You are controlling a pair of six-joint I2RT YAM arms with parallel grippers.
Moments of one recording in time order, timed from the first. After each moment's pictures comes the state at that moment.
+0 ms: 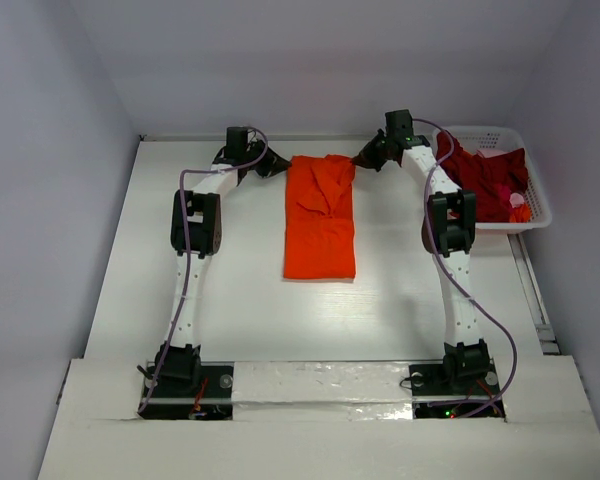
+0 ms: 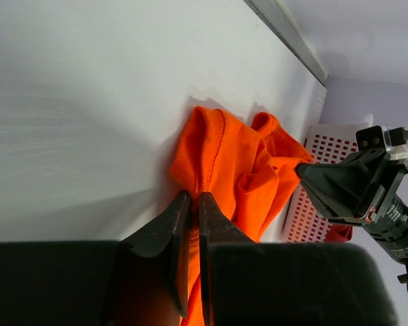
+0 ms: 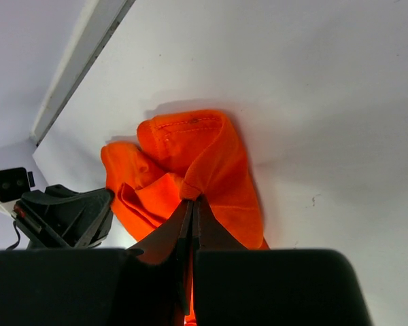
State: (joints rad) left arm -0.17 2.66 2.17 -0.08 0.60 -1.02; right arm 0.17 2.62 2.41 -0.56 -0.32 0.97
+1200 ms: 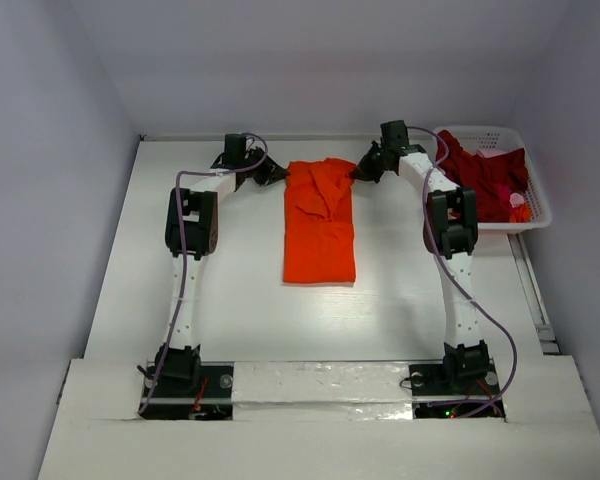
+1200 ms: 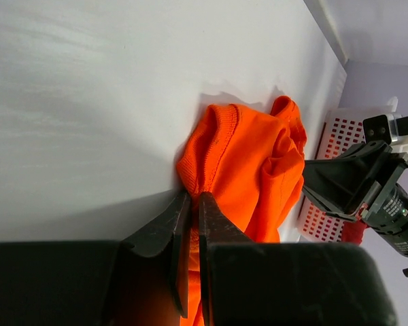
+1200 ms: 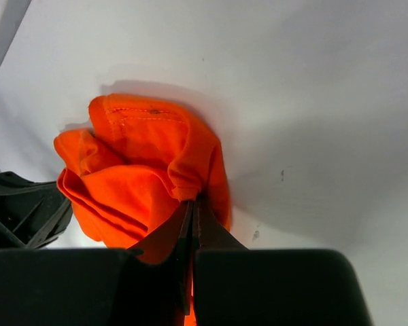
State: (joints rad) left arm -0.17 2.56 1.97 -0.03 0.59 -0.96; right arm 0.18 2.55 2.20 -0.49 -0.33 0.85
